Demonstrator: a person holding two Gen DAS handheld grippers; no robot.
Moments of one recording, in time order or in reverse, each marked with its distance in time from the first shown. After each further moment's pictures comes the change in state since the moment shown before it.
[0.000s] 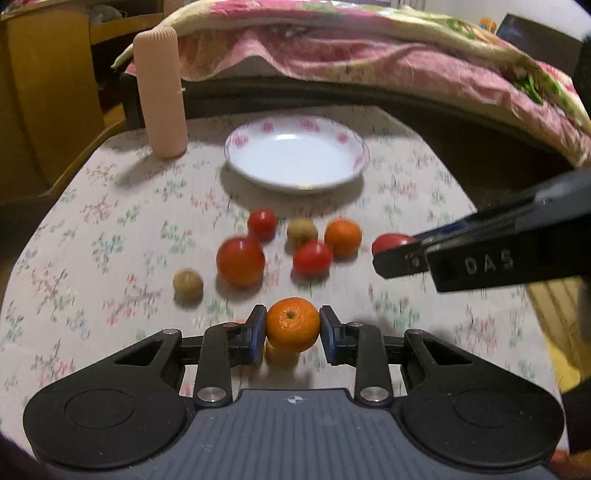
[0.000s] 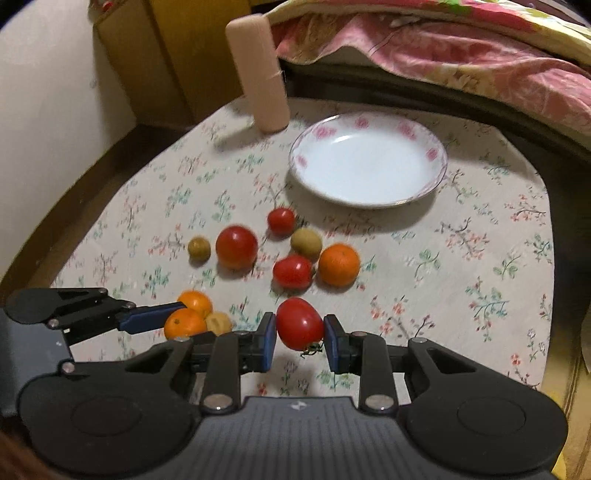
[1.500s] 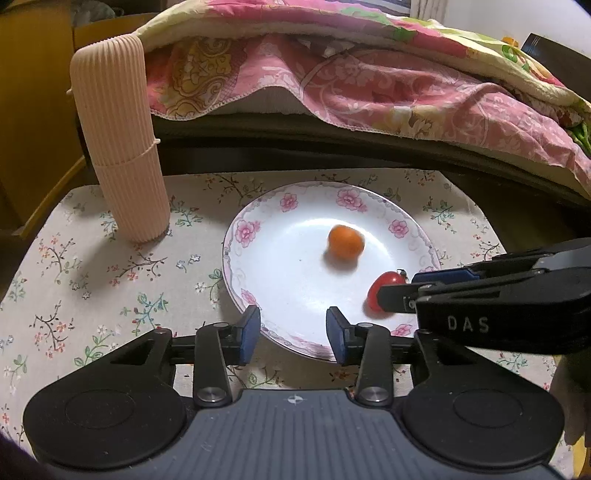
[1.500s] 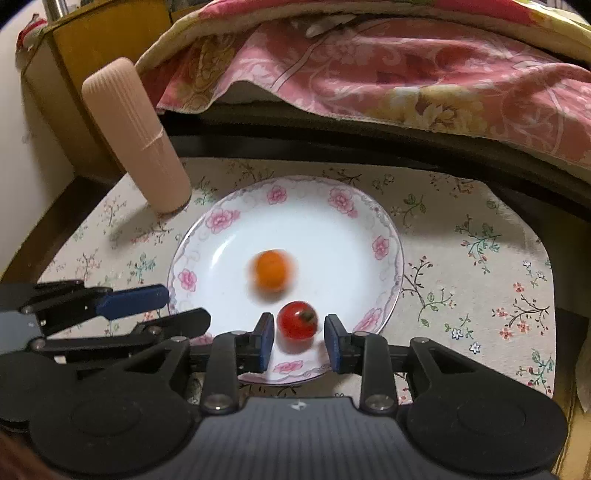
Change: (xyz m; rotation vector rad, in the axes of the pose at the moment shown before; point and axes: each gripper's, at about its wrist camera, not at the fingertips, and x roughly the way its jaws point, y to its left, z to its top) left arm 0.103 0.029 0.115 -0.043 -0.023 0.001; right arm 0.083 -0.073 0.105 0.108 -0.053 -0.092
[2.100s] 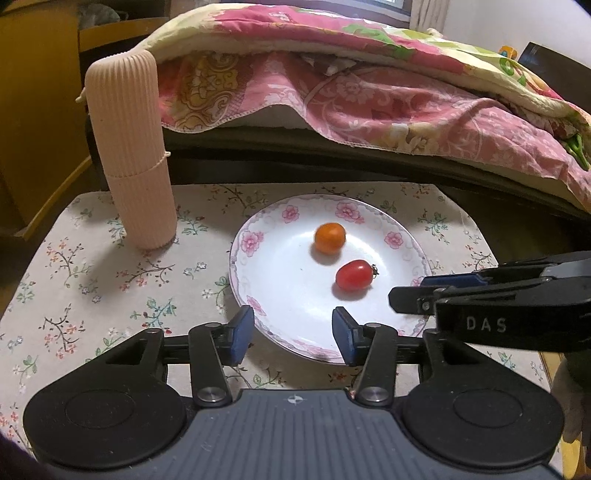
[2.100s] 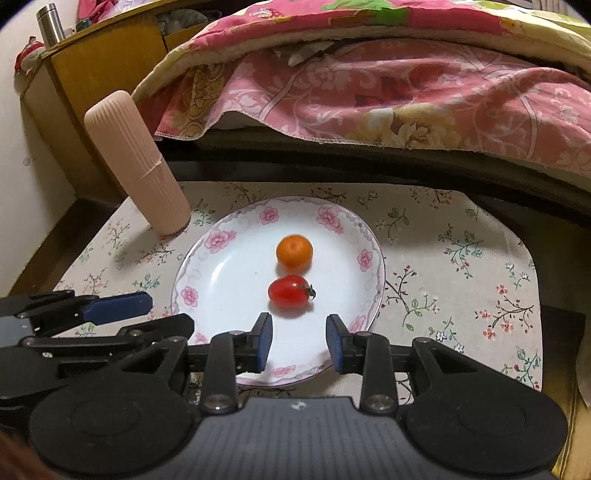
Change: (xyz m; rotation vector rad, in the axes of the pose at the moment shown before) left arm -0.014 0.005 0.003 -0.010 -0.015 -0.013; right arm -0.018 -0.003 -0.001 0.022 -0.038 0.011
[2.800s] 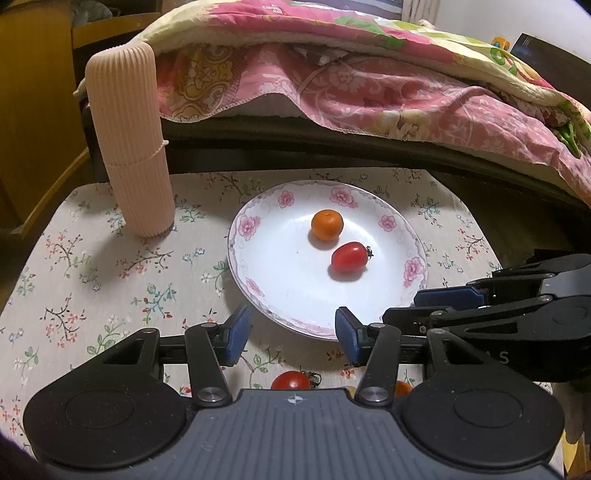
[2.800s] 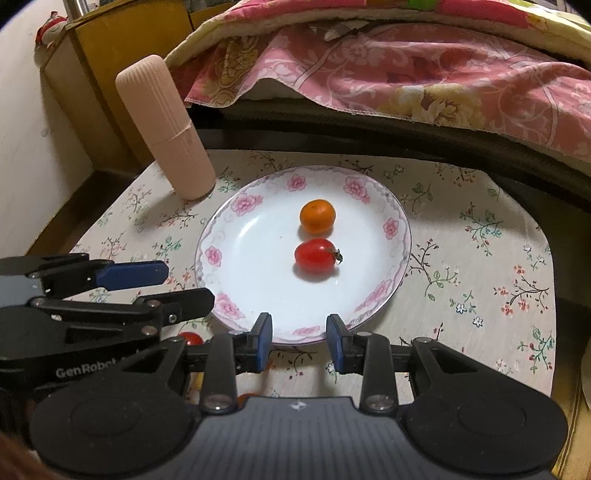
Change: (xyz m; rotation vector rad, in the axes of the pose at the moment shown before) left arm -0.008 0.001 -0.008 0.014 0.024 -0.016; right arm -0.005 0.010 -0.017 -0.051 0.051 0.040
